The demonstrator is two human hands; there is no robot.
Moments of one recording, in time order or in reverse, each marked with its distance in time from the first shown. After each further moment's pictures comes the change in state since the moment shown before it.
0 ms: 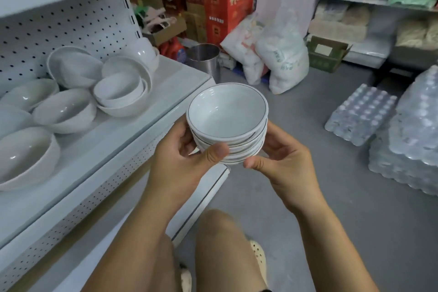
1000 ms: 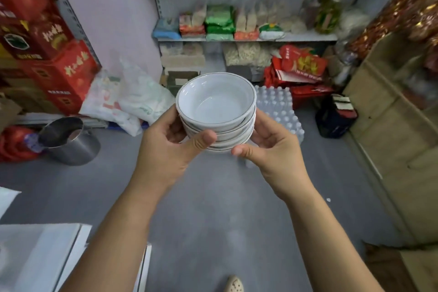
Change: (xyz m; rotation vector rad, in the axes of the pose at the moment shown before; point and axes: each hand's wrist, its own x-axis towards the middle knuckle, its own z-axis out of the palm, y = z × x) left_hand 0.196 0.319 0.280 -0.150 -0.620 0.115; right_hand 0.078 -0.386 -0.179 -0.156 0.609 -0.147
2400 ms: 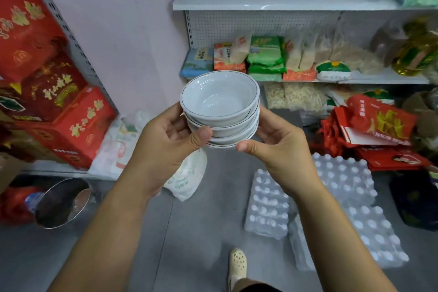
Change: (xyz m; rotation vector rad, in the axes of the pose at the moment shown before) left_hand 0.587 -0.128 -0.164 -0.045 -0.042 -0.099; right_hand 0.613 0.133 0.082 0.007 -0.140 -0.019
